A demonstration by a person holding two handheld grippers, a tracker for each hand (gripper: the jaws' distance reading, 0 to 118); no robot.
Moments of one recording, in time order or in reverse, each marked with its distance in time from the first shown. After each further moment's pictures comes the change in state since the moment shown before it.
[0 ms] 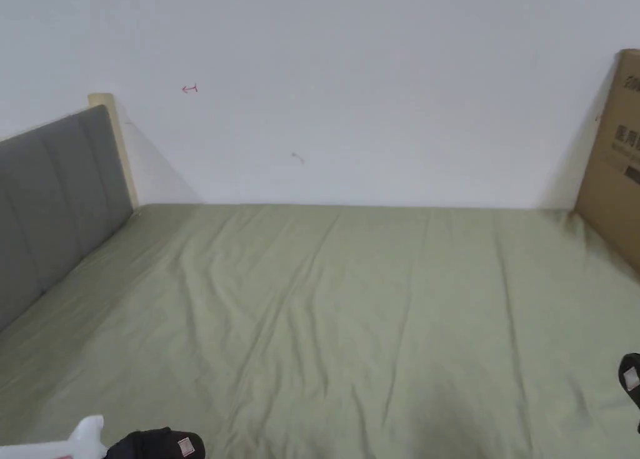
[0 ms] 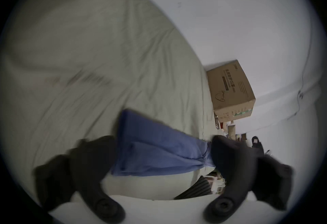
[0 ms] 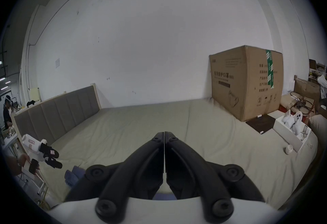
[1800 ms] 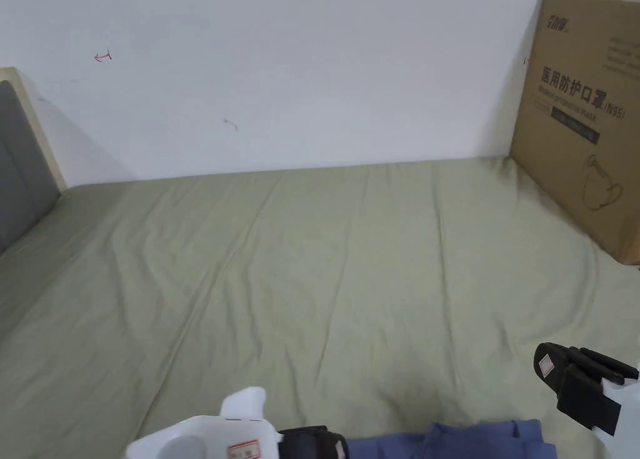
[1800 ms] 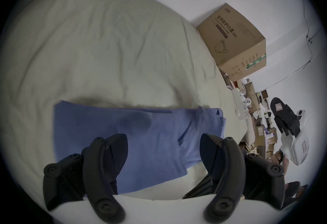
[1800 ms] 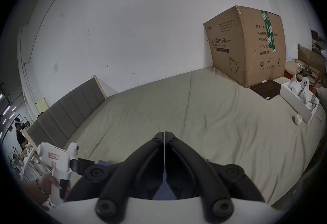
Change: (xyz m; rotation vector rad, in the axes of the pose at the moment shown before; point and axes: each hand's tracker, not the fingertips) left arm 0.176 -0.123 -0.146 -0.130 0.153 -0.411; right arm 0.050 -0.017 0.010 -0.198 0.061 -0.169
